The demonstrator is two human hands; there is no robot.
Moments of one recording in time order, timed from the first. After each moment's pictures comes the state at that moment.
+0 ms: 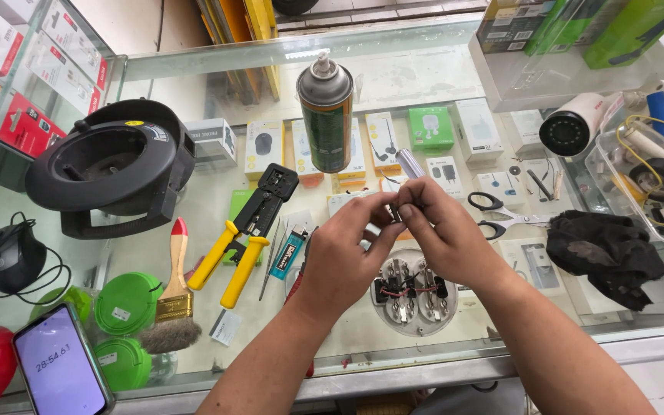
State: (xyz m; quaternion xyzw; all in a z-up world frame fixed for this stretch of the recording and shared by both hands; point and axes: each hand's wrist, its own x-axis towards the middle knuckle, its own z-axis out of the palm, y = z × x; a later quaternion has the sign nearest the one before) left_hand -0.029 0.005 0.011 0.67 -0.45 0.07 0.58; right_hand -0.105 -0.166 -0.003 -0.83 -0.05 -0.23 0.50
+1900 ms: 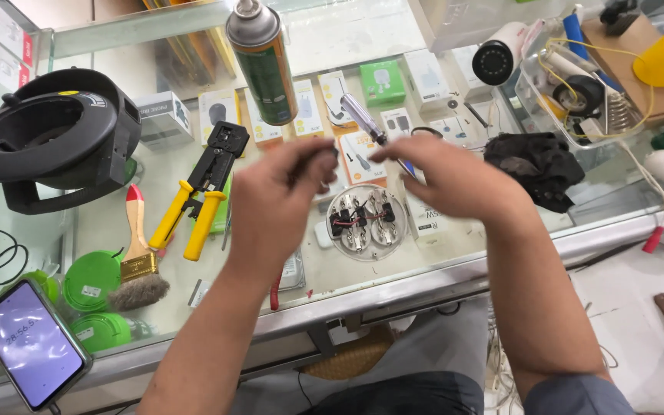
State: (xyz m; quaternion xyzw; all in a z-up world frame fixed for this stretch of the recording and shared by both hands) left_hand -0.062 0.038 0.065 0.69 -0.39 -0.04 0.61; right_hand -0.180 -0.161 0.074 -0.96 0.06 -0.03 0.28
